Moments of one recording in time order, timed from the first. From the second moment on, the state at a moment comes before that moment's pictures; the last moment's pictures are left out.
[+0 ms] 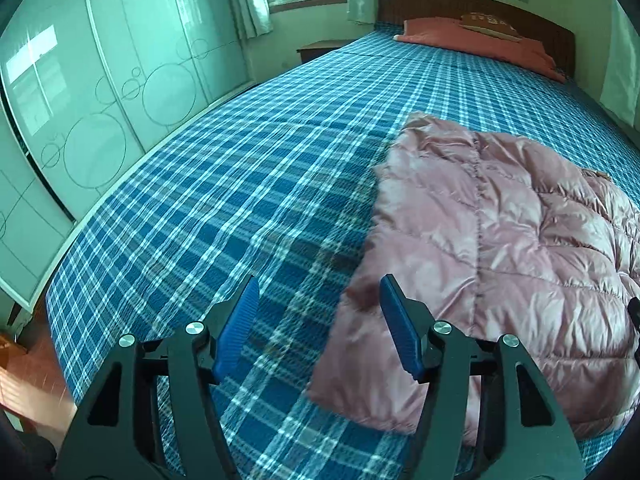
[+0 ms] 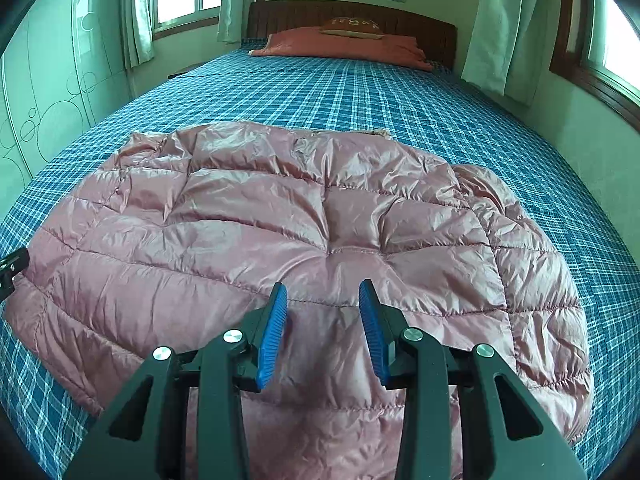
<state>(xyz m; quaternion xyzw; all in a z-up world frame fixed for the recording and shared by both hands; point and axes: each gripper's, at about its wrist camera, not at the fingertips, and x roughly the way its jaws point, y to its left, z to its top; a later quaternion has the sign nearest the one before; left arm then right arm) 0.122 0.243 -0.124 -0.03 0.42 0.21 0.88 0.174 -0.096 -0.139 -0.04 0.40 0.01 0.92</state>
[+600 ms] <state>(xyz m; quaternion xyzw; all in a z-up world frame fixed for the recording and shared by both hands) 0.054 0.281 -0.140 -0.20 0.44 0.23 0.85 0.167 -0.074 -0.152 -0.06 0.41 0.02 0.91</state>
